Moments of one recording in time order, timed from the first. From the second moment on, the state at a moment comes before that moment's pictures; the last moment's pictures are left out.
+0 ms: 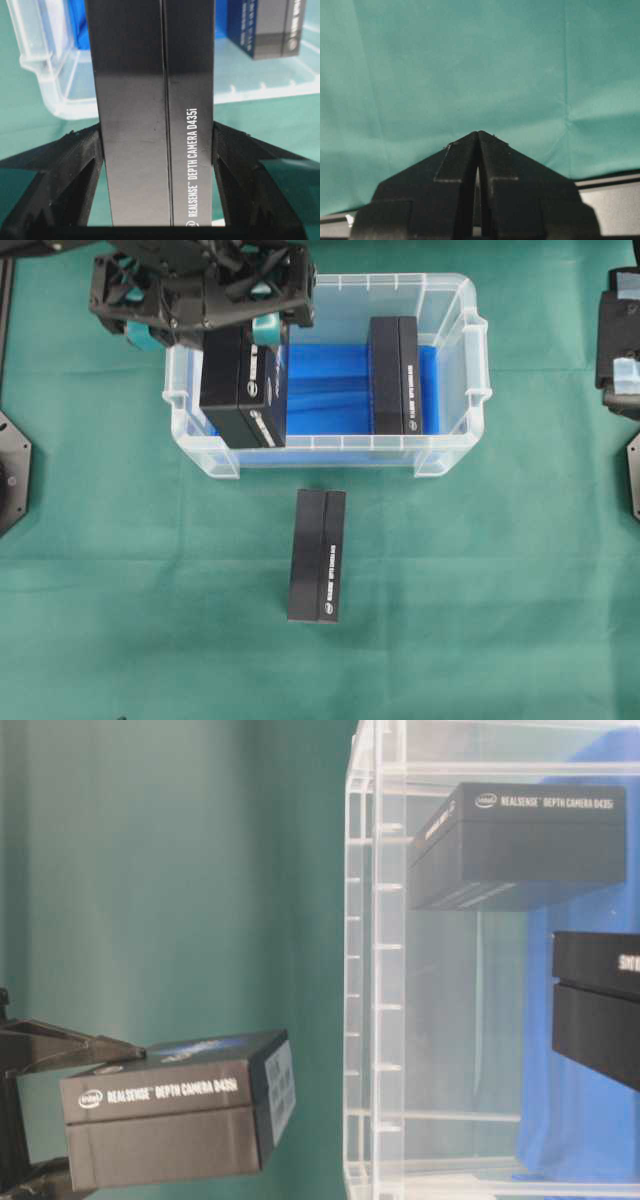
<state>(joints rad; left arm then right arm) 0.14 0.02 -0.28 0.04 1.59 -1.40 0.00 -0.64 0.47 -0.10 1.47 0.25</state>
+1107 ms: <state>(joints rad) -0.26 -0.01 -0.22 0.04 1.58 -1.85 0.00 -0.64 0.47 -0.10 1.47 0.25</state>
